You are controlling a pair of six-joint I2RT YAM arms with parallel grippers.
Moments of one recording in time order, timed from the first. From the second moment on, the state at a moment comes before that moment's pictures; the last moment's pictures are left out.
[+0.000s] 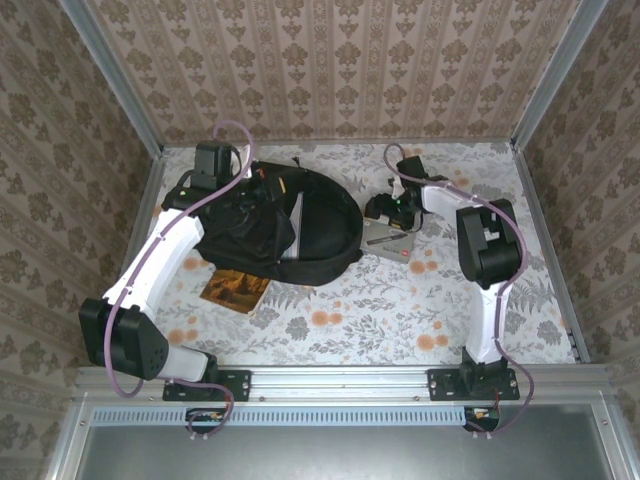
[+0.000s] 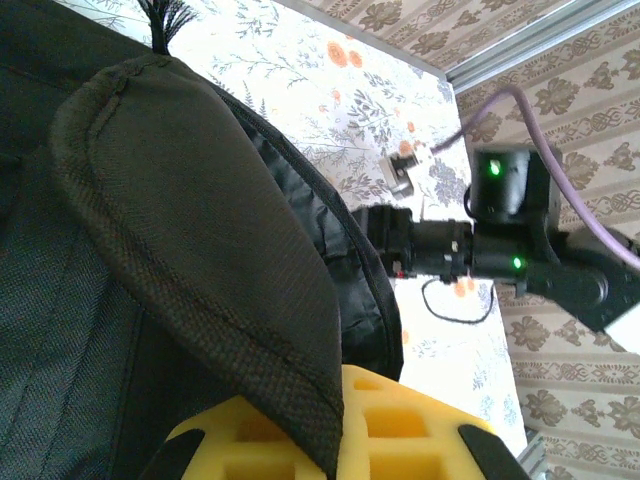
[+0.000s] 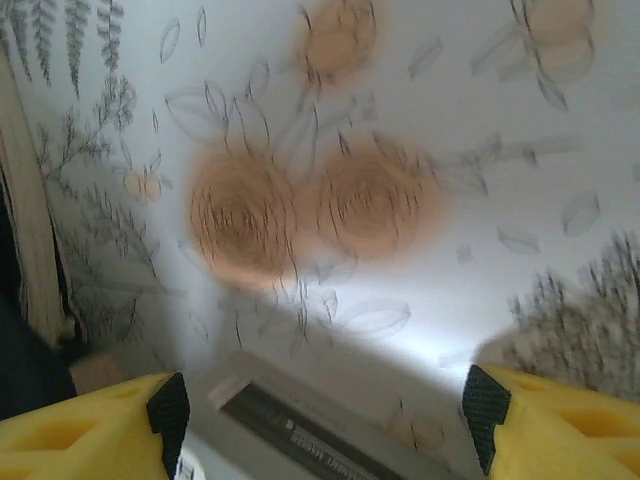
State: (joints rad) left arm -0.33 1.40 1.31 -0.55 0.52 -0.59; right arm 0.20 2.04 1.39 -0.49 -0.37 0.46
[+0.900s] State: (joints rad) left arm -0.32 1.40 1.31 -0.56 0.50 -0.59; right arm 0.28 1.63 0.88 -0.24 -0.49 0.78
